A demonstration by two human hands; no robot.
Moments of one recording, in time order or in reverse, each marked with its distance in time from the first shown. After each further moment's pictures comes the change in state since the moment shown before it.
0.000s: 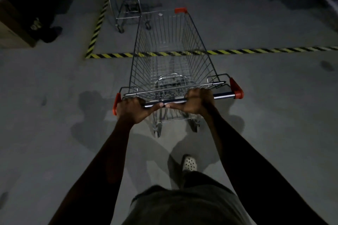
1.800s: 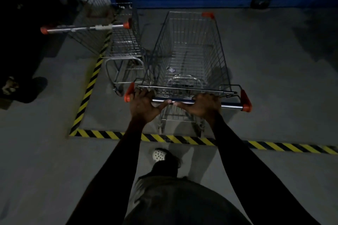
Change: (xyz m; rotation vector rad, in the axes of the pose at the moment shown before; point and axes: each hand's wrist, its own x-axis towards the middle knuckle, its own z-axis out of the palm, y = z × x) left_hand 1.119 -0.066 -0.146 -0.236 0.566 0.101; right_hand 1.095 0.083 -0.178 0.091 0.035 0.117
